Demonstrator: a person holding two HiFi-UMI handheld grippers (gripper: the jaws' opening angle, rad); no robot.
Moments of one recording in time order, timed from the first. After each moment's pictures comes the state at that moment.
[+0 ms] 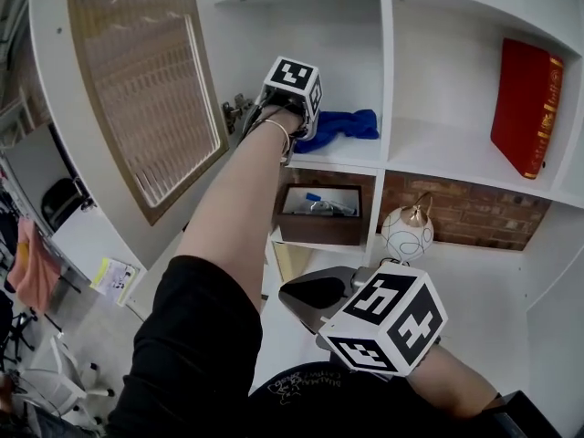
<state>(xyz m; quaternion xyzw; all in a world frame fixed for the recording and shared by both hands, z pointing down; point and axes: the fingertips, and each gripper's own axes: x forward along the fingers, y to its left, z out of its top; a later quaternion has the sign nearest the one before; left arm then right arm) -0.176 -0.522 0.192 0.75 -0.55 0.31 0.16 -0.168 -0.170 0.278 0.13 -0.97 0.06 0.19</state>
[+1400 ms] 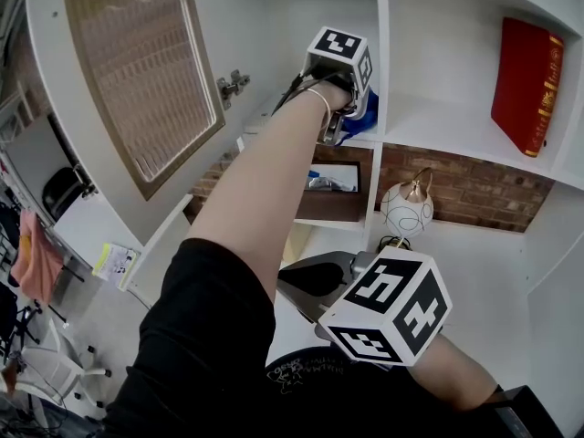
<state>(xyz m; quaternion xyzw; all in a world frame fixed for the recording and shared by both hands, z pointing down) -0.065 -0.487 0.200 0.81 -0.46 0.32 0.18 -0.168 -0.149 0.283 0.12 -0.98 0.06 0.18</state>
